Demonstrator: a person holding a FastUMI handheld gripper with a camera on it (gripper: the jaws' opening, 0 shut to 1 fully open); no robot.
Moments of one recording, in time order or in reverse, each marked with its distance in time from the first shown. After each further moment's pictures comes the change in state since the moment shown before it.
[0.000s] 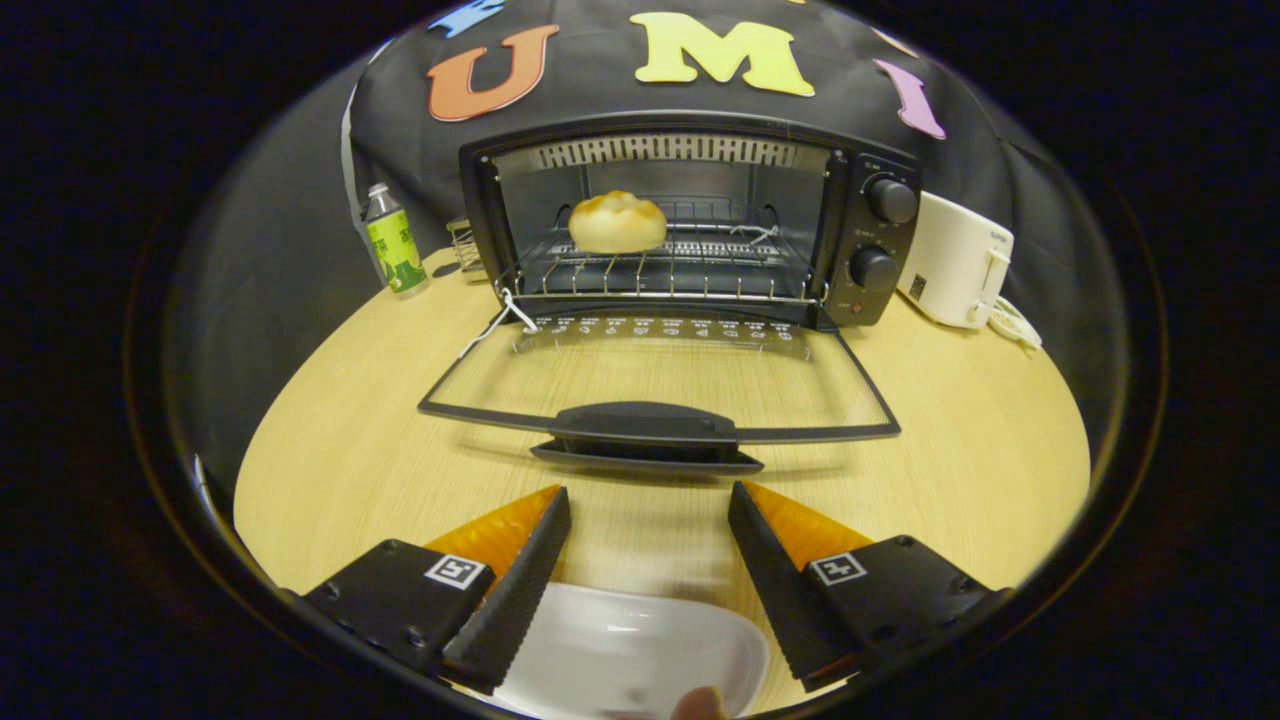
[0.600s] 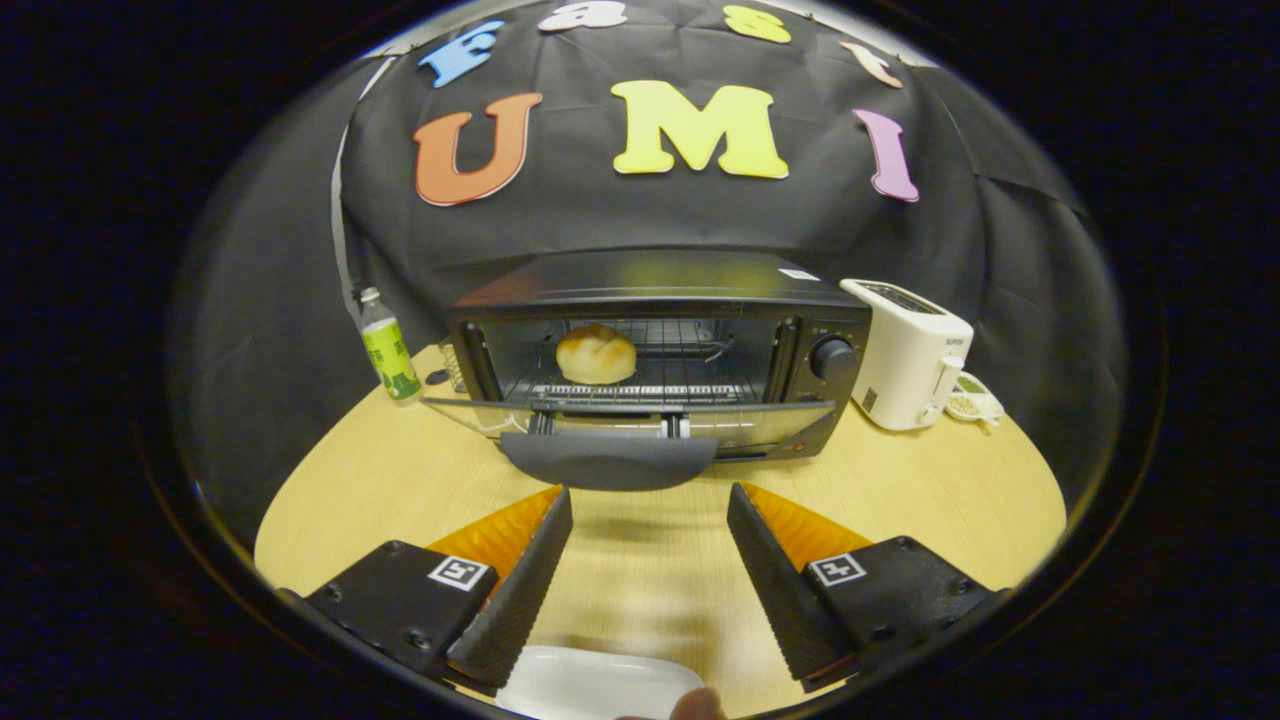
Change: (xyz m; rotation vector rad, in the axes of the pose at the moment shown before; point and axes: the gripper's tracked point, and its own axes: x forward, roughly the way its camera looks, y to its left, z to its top) arm -0.077 -0.011 0.079 0.034 -0.251 -0.034
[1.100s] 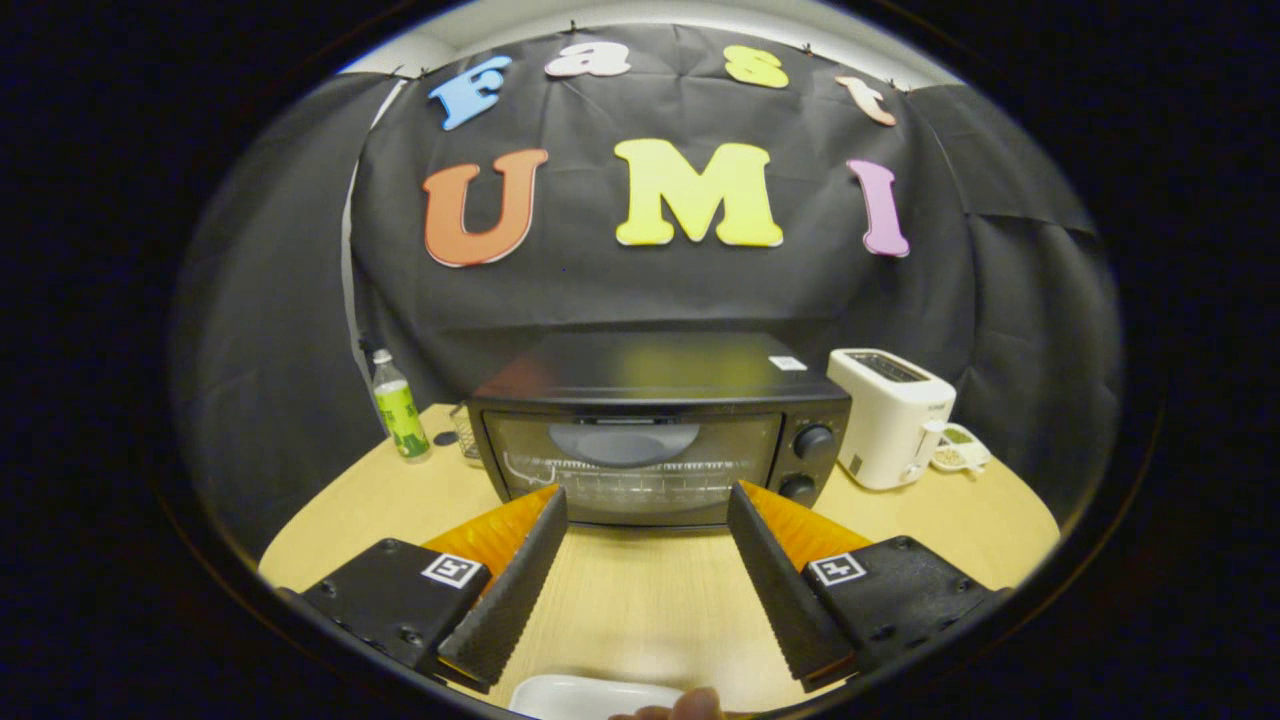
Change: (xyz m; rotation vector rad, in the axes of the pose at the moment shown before) arm -0.049 0.012 0.069 -0.030 -0.223 0.006
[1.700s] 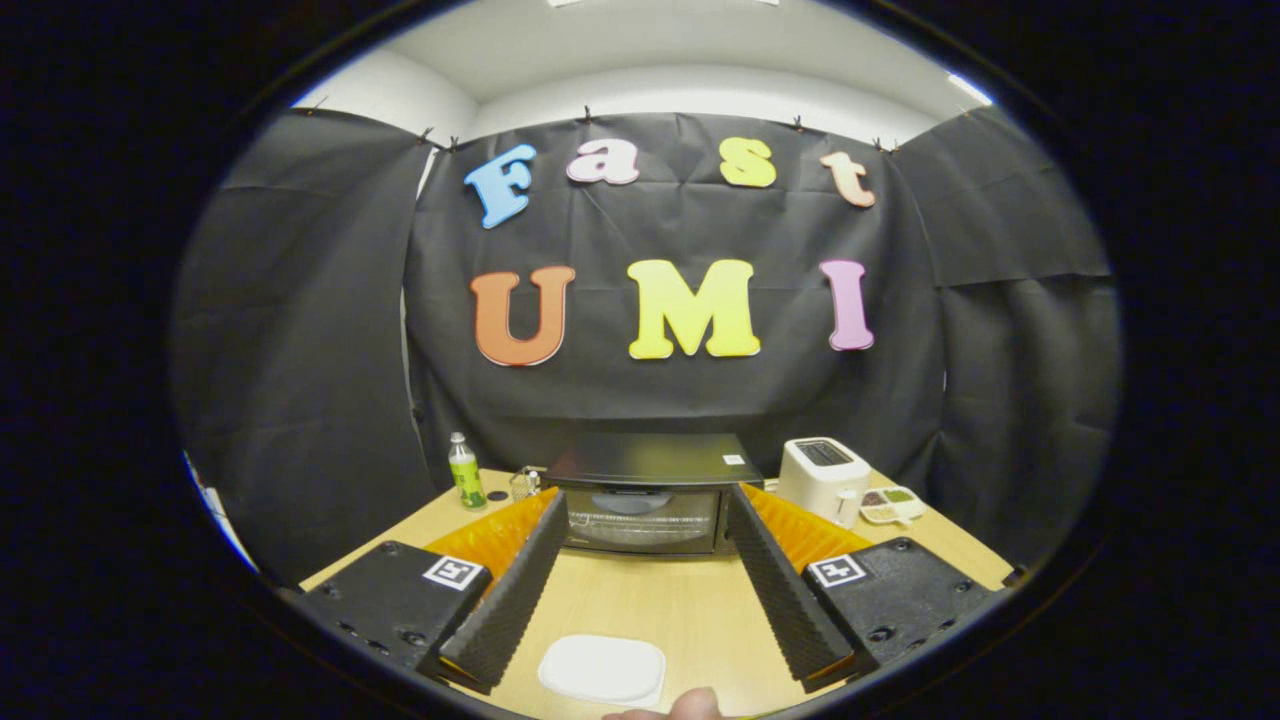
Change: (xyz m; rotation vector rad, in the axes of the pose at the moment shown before) arm -0.210 -0.022 0.072 -0.026 -0.195 0.015
